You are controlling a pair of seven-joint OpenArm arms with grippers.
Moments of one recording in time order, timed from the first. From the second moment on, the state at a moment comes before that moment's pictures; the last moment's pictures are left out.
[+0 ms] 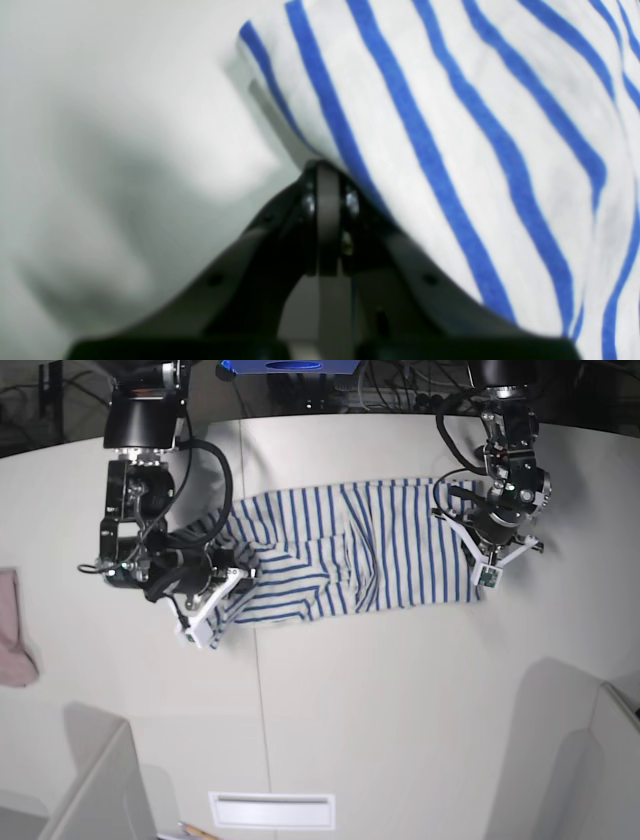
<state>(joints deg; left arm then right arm) 12.9 -7.8 -13.4 90.7 1.0 -25.5 38.0 4.3 2.9 3.9 93.0 31.2 6.6 -78.1</state>
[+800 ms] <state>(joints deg) 14.9 -9.9 -11.3 94.2 0.9 -26.7 40.3 -0.3 -5.7 -19.1 110.8 31.0 -0.2 -75.8</state>
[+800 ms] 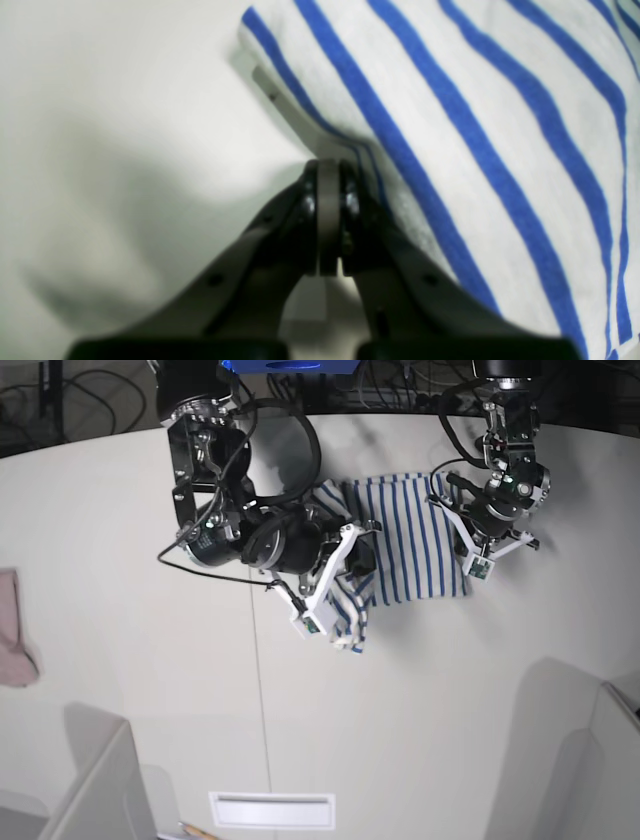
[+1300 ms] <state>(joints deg) 14.9 -10.4 -11.2 94.2 0.8 -26.7 40.5 1.4 -6.3 -25.8 101.0 31.6 -3.5 -71.3</state>
